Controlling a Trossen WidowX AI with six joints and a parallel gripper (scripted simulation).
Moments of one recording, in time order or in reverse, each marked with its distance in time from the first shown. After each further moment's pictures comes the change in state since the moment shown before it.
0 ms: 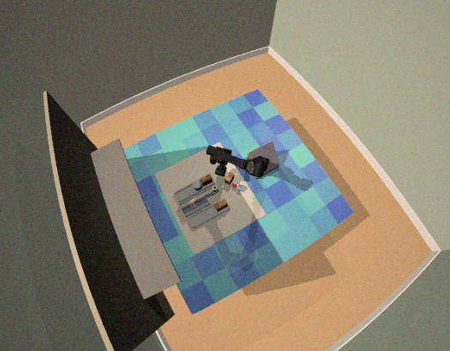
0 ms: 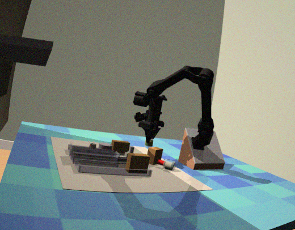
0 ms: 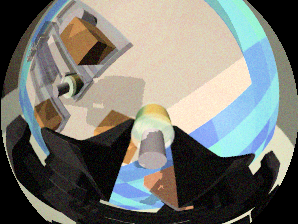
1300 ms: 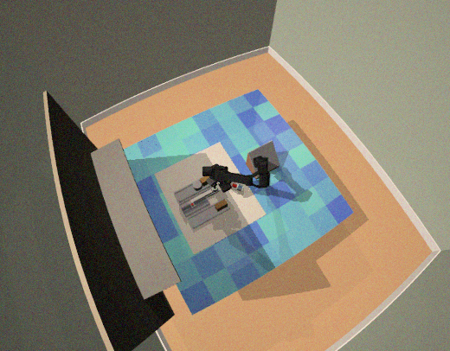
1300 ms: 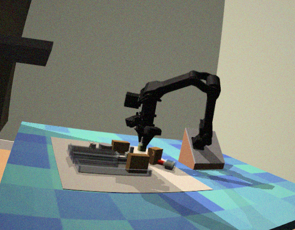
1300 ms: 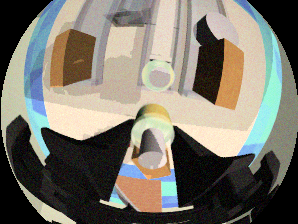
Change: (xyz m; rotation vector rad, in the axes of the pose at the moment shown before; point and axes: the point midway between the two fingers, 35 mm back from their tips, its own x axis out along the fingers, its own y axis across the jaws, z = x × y) arm 0.006 0.110 -0.012 -0.789 0.001 0.000
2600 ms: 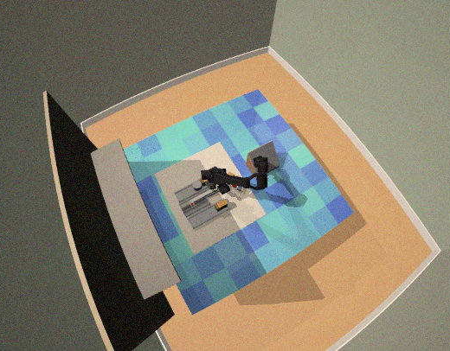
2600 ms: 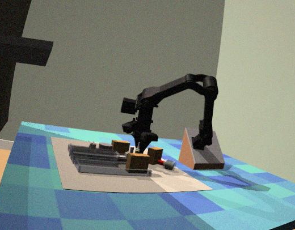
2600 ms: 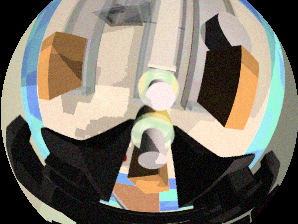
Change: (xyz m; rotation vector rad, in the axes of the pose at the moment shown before) arm 0.025 0.001 0.011 -0.017 0.000 0.002
